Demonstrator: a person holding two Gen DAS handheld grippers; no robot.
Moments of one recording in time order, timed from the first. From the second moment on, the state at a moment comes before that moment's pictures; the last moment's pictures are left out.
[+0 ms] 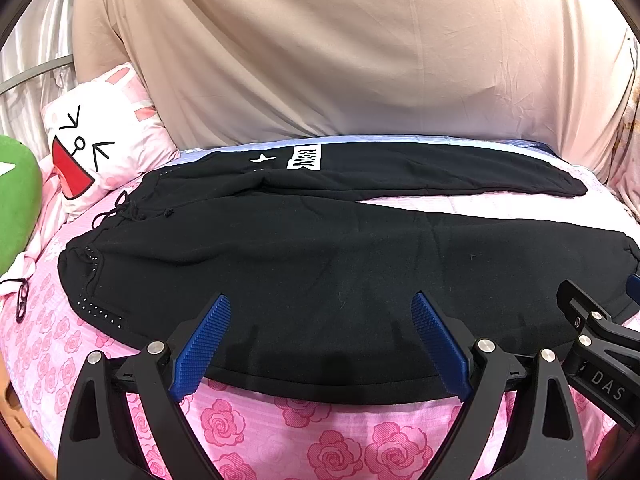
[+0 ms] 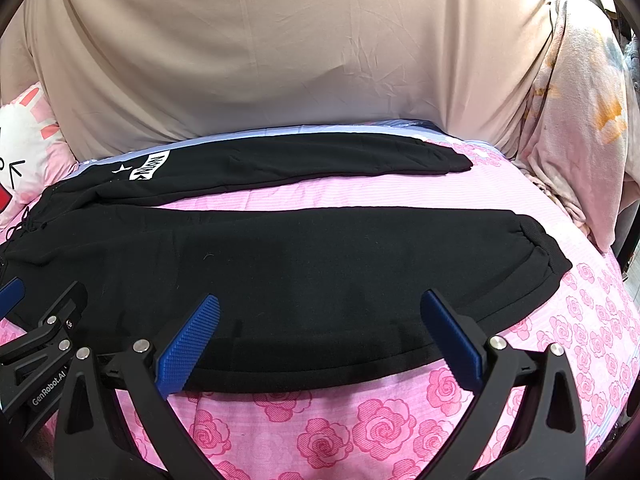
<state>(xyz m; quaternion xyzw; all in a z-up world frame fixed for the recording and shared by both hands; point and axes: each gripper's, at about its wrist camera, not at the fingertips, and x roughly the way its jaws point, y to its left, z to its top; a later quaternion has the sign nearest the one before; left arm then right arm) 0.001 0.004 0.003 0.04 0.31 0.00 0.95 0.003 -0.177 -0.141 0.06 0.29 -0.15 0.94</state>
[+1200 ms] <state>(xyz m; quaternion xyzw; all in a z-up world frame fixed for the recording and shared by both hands) -0.001 0.001 -0.001 0.04 0.31 0.00 0.95 0.003 -0.177 -0.141 0.06 0.29 -0.15 0.94</state>
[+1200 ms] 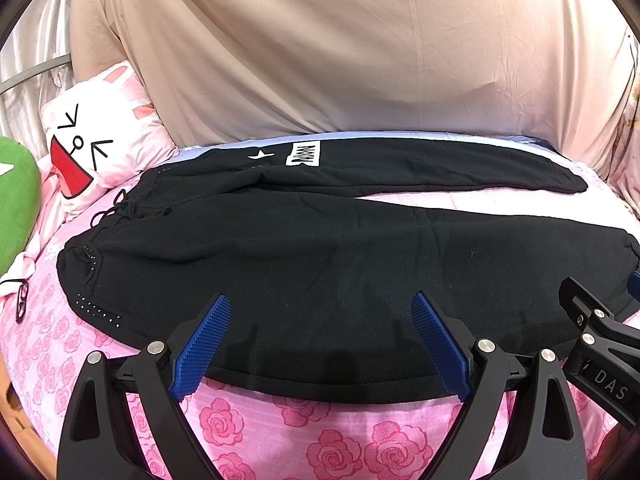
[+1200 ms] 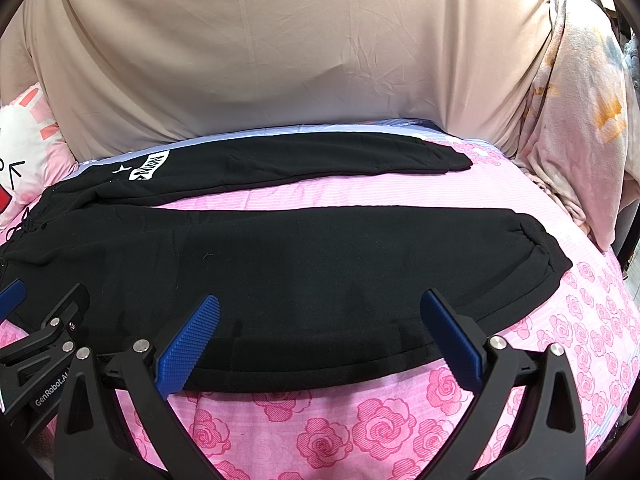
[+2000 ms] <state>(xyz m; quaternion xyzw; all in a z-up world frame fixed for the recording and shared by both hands) 0.001 0.001 -0.004 0.04 0.32 -0.01 0.95 0.005 -0.178 -0.143 0.06 0.29 -0.15 0.94</state>
